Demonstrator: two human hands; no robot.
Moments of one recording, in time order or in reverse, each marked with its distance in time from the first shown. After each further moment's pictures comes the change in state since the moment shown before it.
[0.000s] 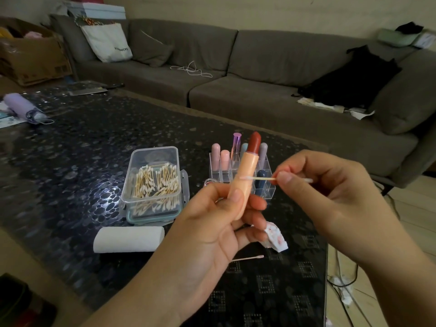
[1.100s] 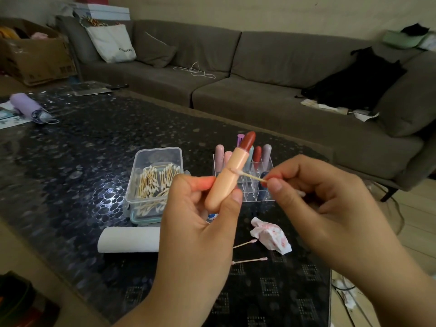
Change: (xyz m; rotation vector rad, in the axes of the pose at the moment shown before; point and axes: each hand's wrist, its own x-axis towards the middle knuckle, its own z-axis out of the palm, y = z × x) left_hand -0.004 -0.002 0.002 0.666 0.428 0.503; right_hand -0.005 -0.004 0.015 -0.239 0.054 -0.132
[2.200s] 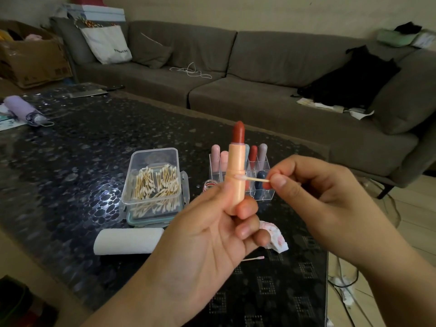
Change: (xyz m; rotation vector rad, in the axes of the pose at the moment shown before) left_hand 0.009 -0.005 -0.004 -0.964 -0.581 -0.623; right_hand 0.005 0.015 -0.010 0.194 -0.126 0.115
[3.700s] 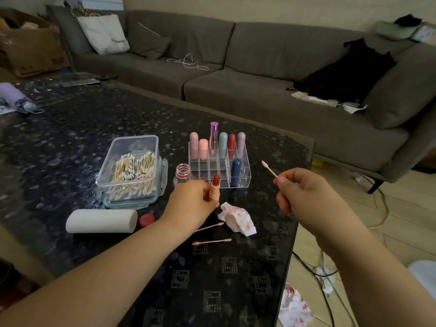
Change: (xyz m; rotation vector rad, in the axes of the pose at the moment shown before) left_hand 0.071 -0.037 -0.059 1.864 0.549 0.071; right_hand -0.023 0.052 -0.029 -0.002 0.128 0.726
